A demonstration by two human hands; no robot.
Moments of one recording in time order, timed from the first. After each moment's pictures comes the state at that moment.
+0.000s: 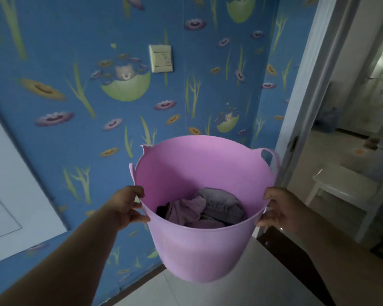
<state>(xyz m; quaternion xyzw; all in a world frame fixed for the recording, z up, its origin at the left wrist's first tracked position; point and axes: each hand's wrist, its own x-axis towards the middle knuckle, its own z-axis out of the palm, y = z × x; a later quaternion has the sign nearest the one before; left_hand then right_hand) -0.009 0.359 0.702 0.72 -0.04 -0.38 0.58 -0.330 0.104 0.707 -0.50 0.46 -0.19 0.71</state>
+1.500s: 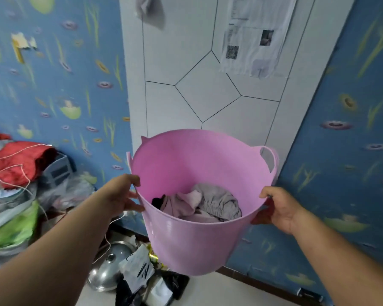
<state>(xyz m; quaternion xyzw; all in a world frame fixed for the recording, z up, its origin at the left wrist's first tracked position) -0.039 1.053 0.718 0.66 0.25 -0.08 0.71 -0.047 0.650 0.737 -0.67 0.18 0.12 0.71</state>
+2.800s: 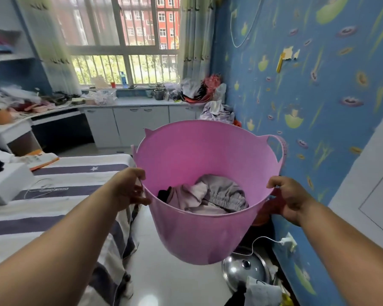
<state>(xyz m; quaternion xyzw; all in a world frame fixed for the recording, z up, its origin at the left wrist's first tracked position) -0.308 1.252 0.754 0.45 0.57 0.29 0.63 0.051 1.082 0.750 -0.63 -0.20 0.49 0.56</state>
